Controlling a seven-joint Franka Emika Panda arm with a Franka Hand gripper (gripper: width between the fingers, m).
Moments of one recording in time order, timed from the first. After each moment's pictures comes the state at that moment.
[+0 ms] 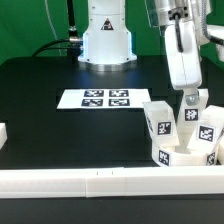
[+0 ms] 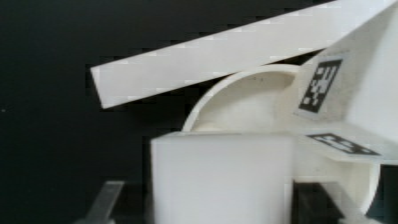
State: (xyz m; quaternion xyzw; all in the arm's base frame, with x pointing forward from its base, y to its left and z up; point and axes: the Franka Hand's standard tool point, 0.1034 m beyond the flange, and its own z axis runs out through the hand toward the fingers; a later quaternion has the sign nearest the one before) arm 0.560 0.103 0.085 -0.60 0.79 0.06 0.11
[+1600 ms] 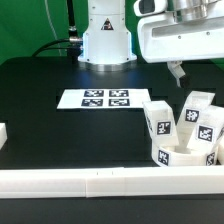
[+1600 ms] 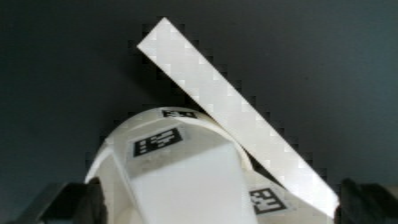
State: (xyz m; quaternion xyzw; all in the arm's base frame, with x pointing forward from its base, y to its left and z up) arm 0.561 0.122 0.104 -0.92 0.36 -0.01 0.12
